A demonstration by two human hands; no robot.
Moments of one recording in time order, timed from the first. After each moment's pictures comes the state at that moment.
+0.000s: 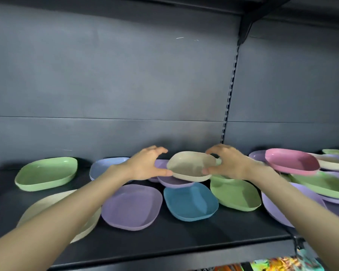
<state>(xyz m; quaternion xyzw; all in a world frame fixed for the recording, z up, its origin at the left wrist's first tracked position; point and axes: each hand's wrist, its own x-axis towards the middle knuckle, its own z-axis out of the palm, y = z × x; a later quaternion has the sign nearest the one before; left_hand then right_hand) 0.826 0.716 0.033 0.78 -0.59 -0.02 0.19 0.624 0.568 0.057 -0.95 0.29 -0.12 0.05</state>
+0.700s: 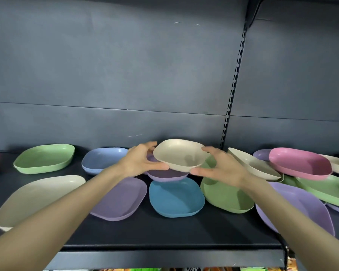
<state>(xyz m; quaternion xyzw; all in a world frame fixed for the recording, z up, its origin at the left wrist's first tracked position) 0.805 0.696 0.011 0.79 -0.48 -0.07 0.37 0.613 0.539 0.024 -0.93 0.24 -0.18 0.21</state>
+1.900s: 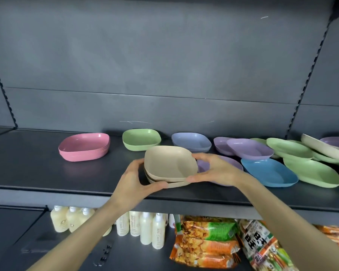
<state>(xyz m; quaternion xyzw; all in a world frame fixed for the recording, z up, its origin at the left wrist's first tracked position) 0.878 0.982 -0.071 0.77 -0.36 -0.03 0.53 0.749 0.767 -0.019 -0.92 0.08 -0.08 0.38</state>
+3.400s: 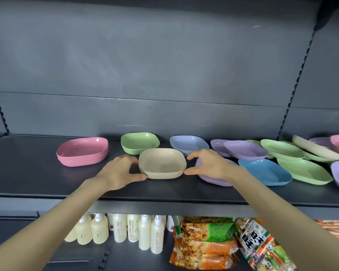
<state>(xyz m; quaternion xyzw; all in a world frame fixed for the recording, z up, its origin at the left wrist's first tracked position) 0.940 0.996 -0.033 0.86 -0.46 -0.02 0.22 0.772 0.776 -0.007 -0.96 0.17 -0.09 0.19</state>
